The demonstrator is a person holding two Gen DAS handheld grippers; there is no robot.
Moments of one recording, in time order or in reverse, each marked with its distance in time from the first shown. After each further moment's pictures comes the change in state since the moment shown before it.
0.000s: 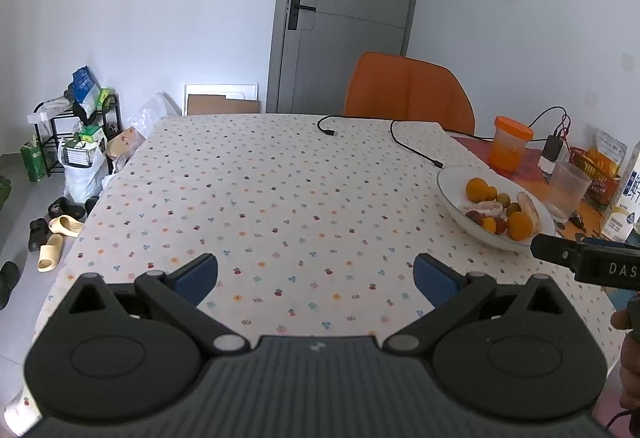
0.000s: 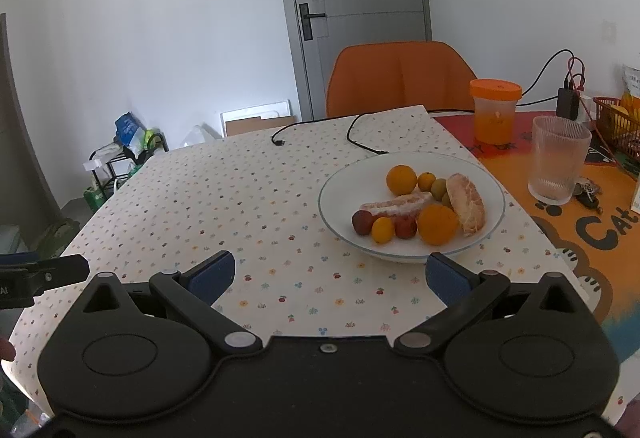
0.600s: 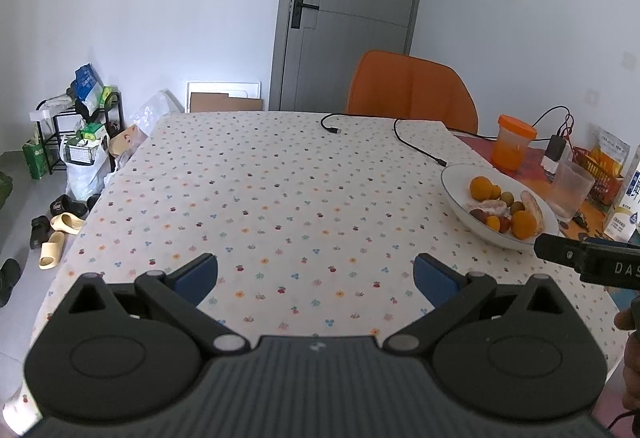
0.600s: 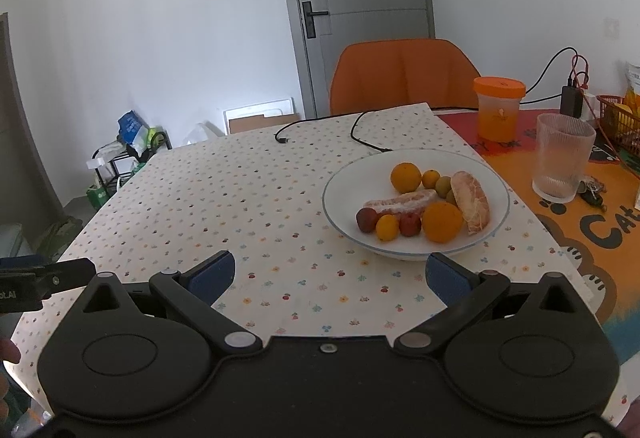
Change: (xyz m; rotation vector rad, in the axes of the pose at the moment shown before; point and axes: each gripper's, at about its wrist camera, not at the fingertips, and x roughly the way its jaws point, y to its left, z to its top) left arm 0.002 0.002 -0.002 -0.005 0.001 0.009; right arm 0.003 0.001 -0.002 -0.001 0.006 0.012
